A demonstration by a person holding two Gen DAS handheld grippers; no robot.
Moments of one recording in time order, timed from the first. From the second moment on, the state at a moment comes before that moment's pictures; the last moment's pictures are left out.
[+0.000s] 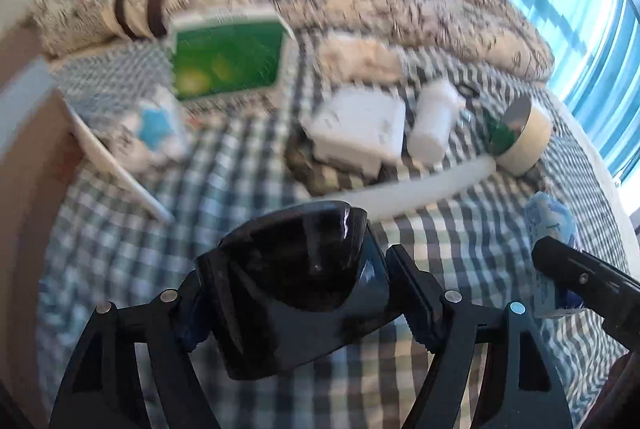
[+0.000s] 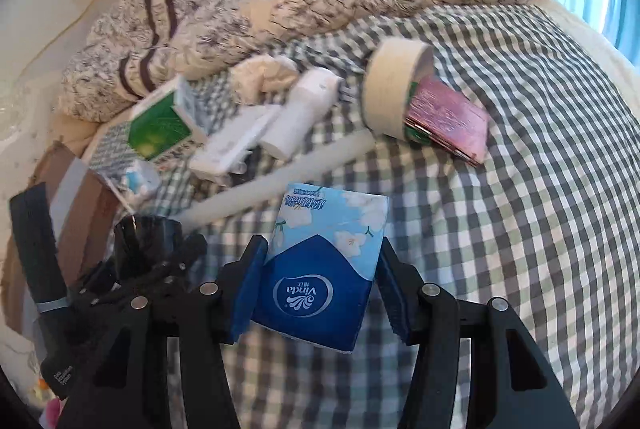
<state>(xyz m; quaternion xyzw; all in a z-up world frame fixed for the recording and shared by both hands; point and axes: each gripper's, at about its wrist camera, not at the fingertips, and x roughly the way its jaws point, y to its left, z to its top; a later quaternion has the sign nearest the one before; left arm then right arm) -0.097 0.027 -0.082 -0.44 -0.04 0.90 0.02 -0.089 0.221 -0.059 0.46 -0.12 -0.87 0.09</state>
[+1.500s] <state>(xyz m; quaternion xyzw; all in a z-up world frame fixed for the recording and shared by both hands) -0.007 -0.180 0.052 -0.39 -0.04 0.92 -0.09 -0.088 -0.047 0.093 0.37 -0.07 -0.88 0.28</state>
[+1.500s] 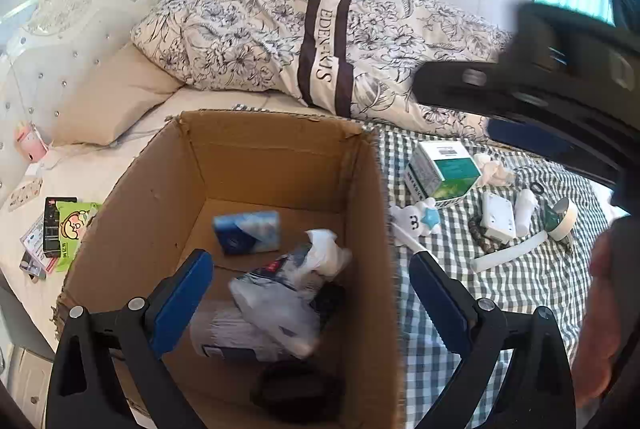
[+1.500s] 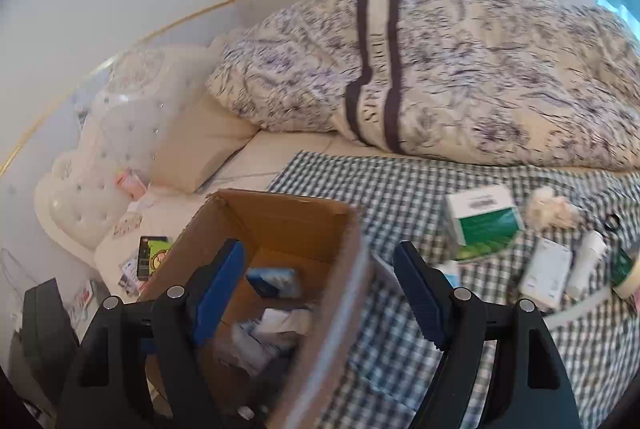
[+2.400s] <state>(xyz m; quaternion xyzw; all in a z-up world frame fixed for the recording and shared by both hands) -0.078 0.046 -0.070 -0.42 0.09 0.90 0.02 -0.115 0.291 -0.045 0.45 -0.21 -0.87 0.02</state>
